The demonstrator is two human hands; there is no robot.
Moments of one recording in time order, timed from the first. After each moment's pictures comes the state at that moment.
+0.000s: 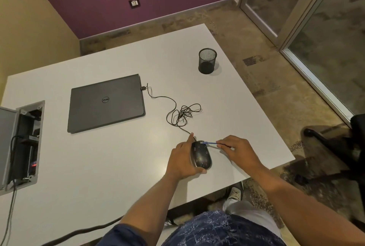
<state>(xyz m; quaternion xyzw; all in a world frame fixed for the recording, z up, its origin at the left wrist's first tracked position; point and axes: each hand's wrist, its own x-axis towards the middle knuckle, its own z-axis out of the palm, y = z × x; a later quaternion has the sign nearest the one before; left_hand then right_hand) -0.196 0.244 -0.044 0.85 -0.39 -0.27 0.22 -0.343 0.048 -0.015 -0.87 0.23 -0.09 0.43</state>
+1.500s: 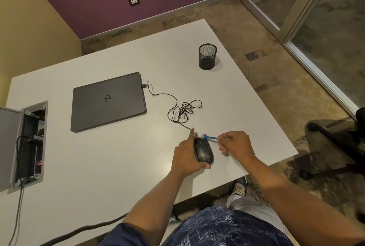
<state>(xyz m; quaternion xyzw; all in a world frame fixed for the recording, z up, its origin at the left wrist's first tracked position) -0.207 0.238 -0.036 0.86 -0.36 -0.29 0.23 -0.321 0.064 -0.002 -0.66 0.48 -0.05 0.58</state>
